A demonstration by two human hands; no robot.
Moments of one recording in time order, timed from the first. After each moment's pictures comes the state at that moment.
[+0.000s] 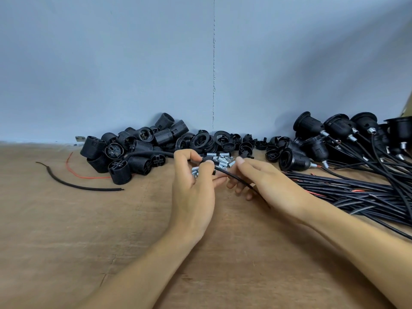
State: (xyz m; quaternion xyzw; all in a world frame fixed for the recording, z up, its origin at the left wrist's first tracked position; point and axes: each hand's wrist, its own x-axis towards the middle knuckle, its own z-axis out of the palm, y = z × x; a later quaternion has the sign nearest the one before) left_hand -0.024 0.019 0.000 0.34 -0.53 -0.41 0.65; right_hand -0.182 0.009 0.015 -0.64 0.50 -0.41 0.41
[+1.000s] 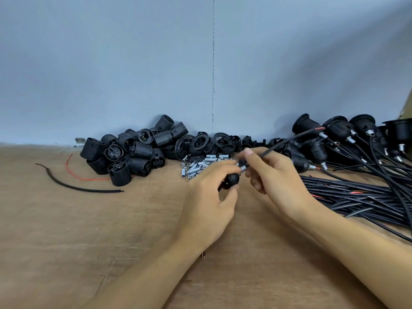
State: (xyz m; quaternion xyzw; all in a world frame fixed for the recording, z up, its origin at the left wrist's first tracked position) left_hand -0.030 0.021 -0.010 0.36 -0.73 -0.12 0.56; right_hand -0.184 0.015 0.022 -0.58 0.46 -0.57 0.37
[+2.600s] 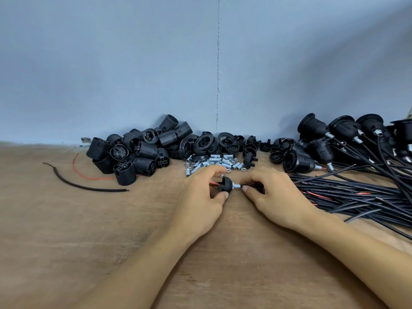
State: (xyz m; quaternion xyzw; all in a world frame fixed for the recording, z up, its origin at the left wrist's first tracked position) left_hand -0.006 -0.004 -0.022 0.46 -0.73 -0.20 0.46; right_hand -0.190 0.014 0.008 -0.76 0.58 -0.28 0.07
